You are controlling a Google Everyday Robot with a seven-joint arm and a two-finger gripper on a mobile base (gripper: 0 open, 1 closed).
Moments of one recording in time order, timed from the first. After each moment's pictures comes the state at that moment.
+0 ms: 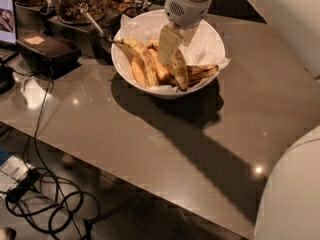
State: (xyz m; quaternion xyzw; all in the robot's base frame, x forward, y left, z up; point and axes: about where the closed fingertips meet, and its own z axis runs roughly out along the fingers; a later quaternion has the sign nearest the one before) arm 0.630 -0.051 0.945 -0.43 0.89 0.03 0.15
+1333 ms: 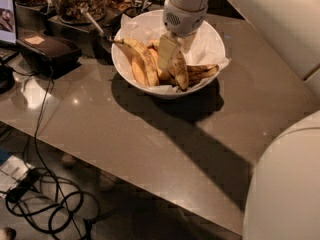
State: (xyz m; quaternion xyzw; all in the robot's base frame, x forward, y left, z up) arm 0.639 -0.054 0.919 -0.42 0.90 0.01 0.12
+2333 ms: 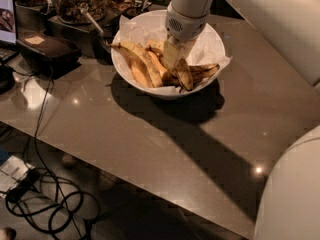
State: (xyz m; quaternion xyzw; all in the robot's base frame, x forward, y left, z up) arm 0.635 -0.060 0.911 -0.42 0.90 0.01 0.13
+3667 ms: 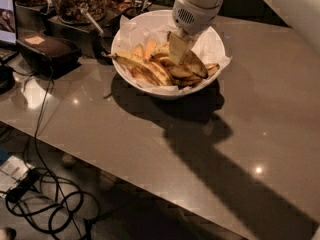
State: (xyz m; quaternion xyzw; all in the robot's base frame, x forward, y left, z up) arm 0.610 -0.064 0.946 -0.46 0.87 0.01 0.17
